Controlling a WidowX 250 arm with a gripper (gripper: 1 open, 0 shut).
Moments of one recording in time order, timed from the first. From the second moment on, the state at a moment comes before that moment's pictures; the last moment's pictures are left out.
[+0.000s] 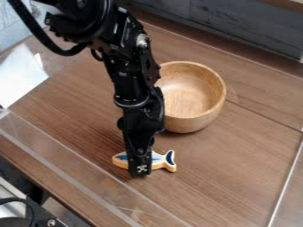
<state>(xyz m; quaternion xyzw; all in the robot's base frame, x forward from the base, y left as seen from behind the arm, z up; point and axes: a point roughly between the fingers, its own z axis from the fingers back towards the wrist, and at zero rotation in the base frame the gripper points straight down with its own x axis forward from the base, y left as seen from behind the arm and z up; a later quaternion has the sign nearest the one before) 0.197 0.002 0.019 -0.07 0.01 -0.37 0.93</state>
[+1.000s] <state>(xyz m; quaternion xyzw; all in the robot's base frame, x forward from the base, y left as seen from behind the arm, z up) 0.199 0.001 0.019 -0.08 0.00 -0.36 0.93</state>
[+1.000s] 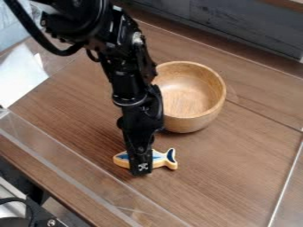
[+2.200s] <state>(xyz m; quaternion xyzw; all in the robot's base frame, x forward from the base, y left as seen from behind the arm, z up) 0.199 -0.001 0.019 -0.09 -0.01 -0.34 0.93</state>
